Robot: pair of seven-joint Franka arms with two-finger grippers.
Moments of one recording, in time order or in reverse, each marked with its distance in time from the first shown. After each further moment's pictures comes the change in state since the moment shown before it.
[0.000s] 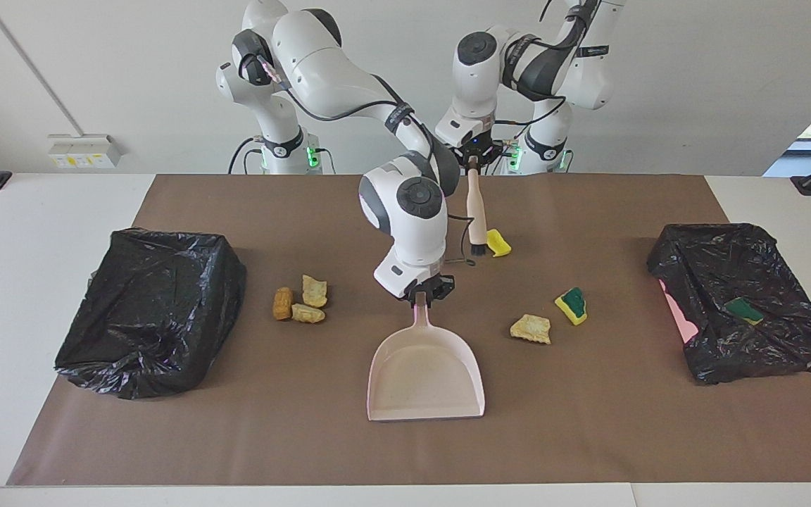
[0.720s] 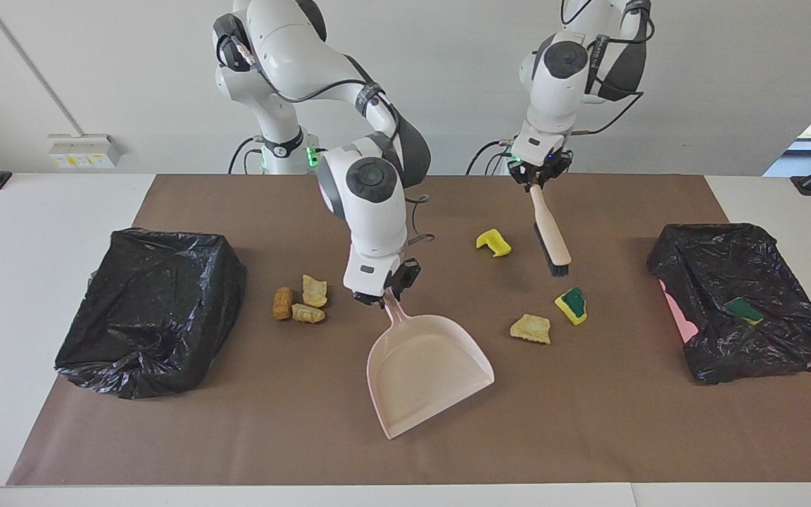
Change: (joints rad) left arm 0.439 0.111 -0.001 -0.019 0.039 0.135 0.243; right arm -0.048 -0.296 0.004 -0.226 -0.100 -0.191 -0.792
